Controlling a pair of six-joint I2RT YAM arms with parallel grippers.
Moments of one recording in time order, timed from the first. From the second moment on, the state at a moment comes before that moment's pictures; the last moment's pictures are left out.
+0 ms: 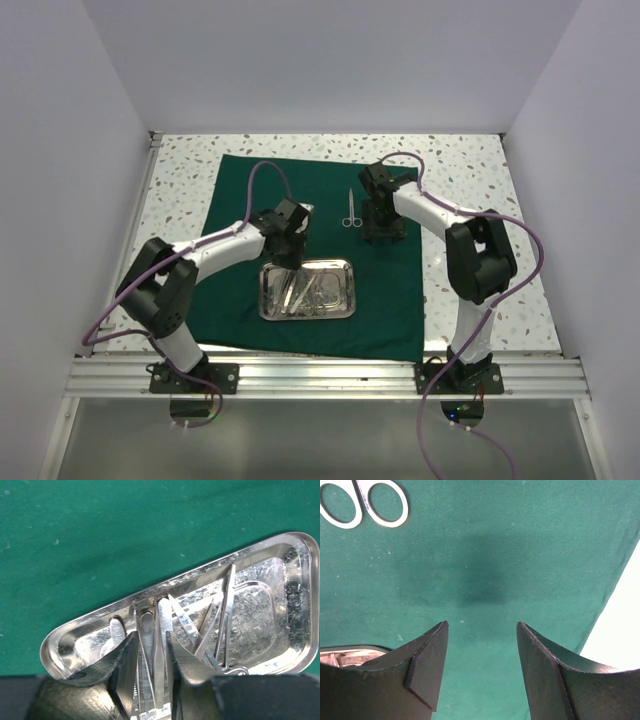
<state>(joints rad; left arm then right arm) -0.64 1.68 1.07 -0.52 -0.01 -0.38 0.45 1.94 1.45 -0.83 0.20 0.45</state>
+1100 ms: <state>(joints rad) -0.65 1.77 1.53 -0.75 -0.10 -0.37 0.45 1.91 1.43 -0.83 0.22 0.45</state>
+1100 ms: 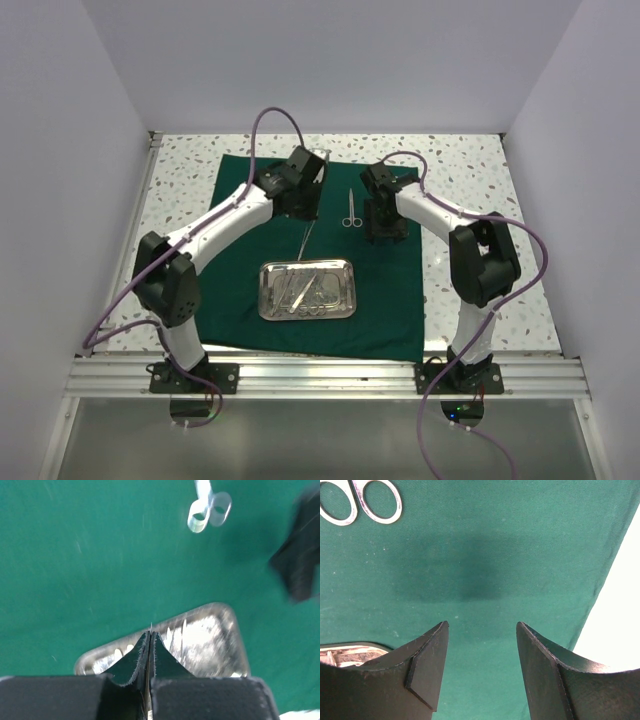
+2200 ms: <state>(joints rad) -0.48 2.20 1.87 -0.59 -0.11 -0.35 0.45 1.61 1.14 -0.88 0.22 0.47</state>
